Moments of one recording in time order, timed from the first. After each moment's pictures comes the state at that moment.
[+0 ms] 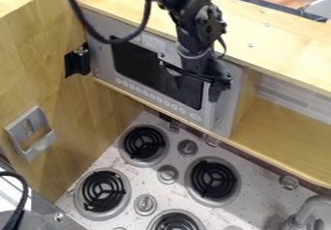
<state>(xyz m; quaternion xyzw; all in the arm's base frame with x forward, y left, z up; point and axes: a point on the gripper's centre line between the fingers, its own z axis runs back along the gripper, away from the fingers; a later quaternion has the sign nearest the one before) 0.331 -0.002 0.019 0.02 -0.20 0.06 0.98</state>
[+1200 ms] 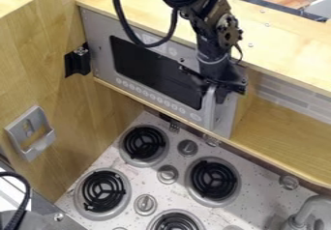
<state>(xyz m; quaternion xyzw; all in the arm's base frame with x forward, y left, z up) 0.357 -0.013 -0.002 0.02 -0.19 0.03 0.98</state>
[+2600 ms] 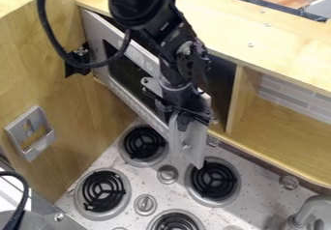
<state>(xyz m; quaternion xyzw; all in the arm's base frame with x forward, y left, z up) 0.274 0.011 -0.002 0.06 -0.13 0.03 0.99</state>
